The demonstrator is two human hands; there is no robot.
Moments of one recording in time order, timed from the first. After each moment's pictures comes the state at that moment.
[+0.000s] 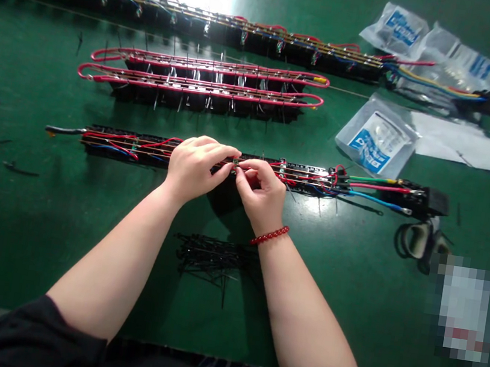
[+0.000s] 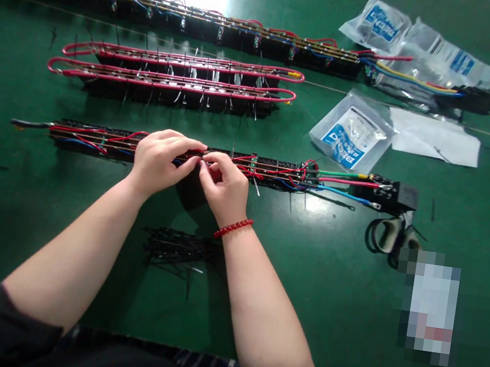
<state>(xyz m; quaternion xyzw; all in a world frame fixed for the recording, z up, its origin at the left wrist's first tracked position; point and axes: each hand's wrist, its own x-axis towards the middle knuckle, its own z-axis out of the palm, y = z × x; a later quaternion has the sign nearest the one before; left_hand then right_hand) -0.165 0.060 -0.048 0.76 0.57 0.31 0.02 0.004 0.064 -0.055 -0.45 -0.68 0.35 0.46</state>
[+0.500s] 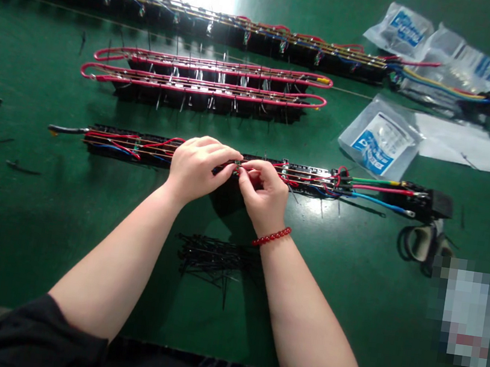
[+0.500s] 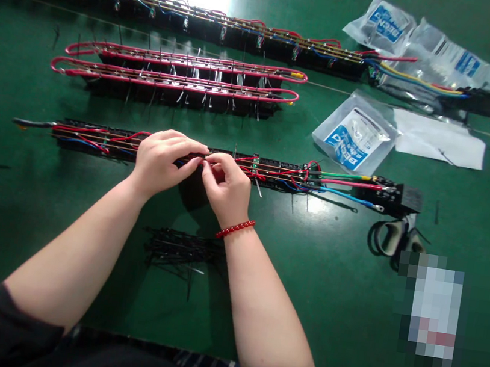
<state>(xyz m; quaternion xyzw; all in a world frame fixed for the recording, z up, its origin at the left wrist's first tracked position) -0.166 0.060 -0.046 0.77 0.56 0.31 0.02 0.005 0.066 -0.055 -0.46 -0.69 0.35 0.45</state>
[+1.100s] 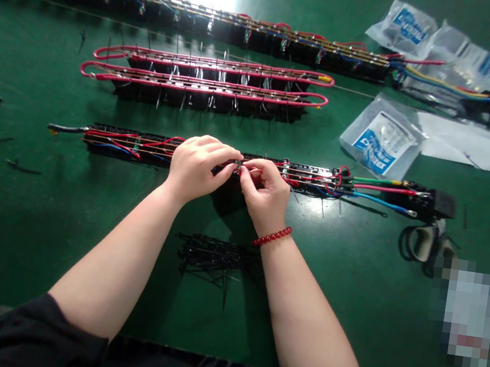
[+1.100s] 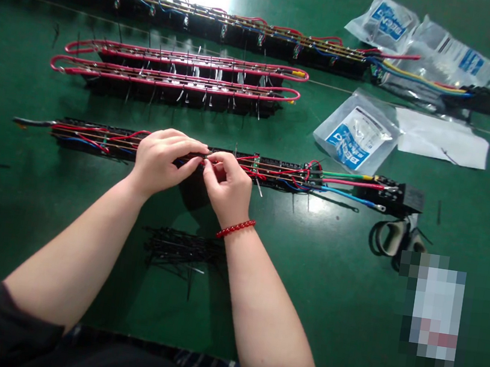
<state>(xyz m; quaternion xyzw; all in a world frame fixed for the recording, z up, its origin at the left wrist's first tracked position) -0.166 0.059 -0.045 0.77 0.56 0.30 0.03 0.005 0.064 -0.053 -0.48 -0.67 0.37 0.44</state>
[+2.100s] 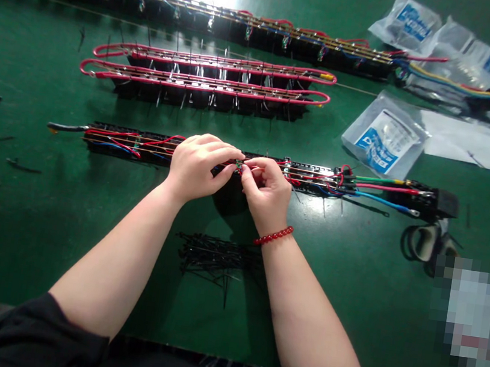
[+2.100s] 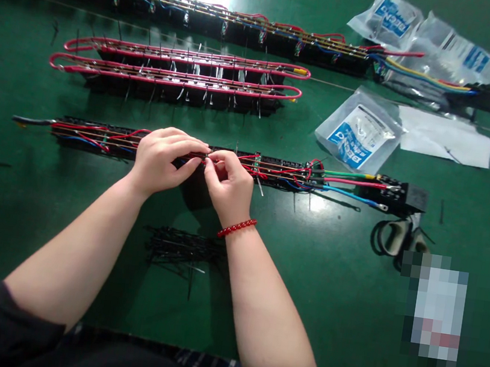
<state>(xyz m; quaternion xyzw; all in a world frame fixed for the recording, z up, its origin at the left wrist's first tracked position) -0.167 0.057 -0.041 0.78 0.55 0.30 0.05 0.005 0.065 -0.057 -0.48 -0.66 0.38 0.44</state>
